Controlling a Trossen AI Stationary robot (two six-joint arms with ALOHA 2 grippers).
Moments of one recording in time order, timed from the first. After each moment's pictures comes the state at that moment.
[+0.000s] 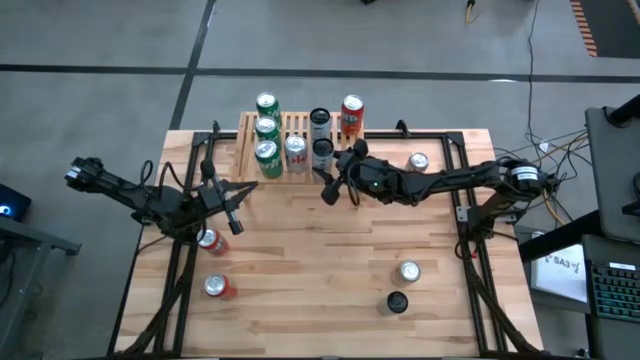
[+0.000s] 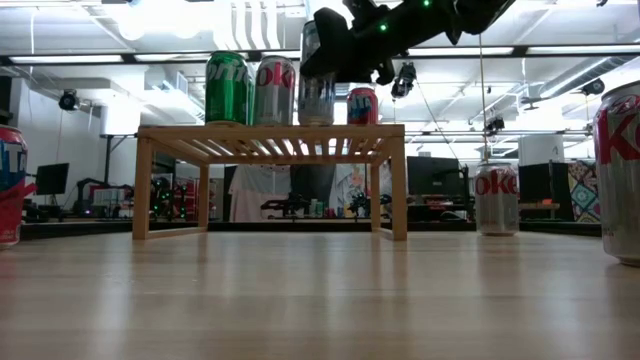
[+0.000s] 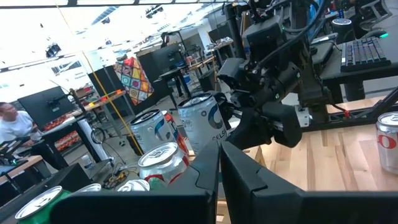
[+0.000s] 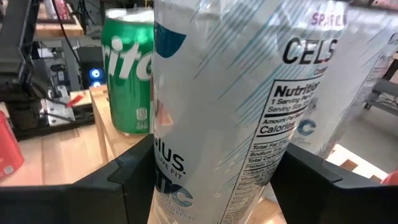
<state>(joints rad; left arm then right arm) -0.40 0.69 0.61 0.17 -0.85 0.41 -0.10 1.60 1.06 0.39 0.47 -0.03</state>
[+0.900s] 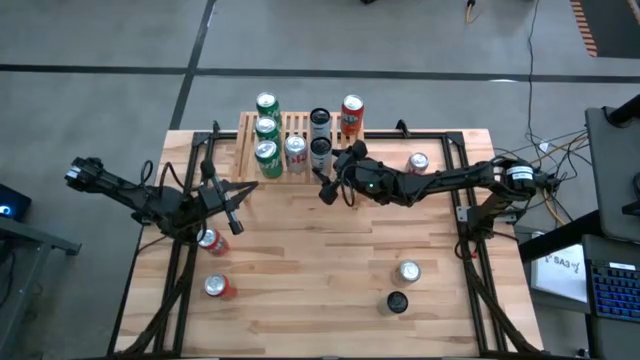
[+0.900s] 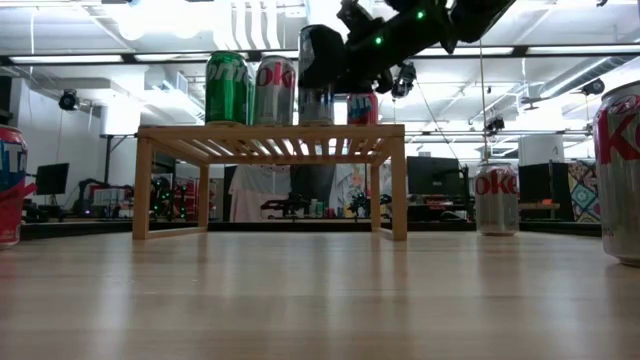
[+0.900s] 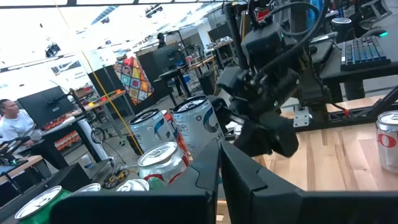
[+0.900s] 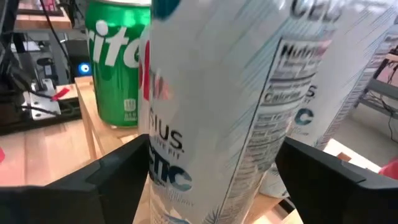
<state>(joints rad) -0.40 0.70 0.61 0.17 -0.85 0.41 -0.11 1.64 1.06 0.40 0.50 -0.03</state>
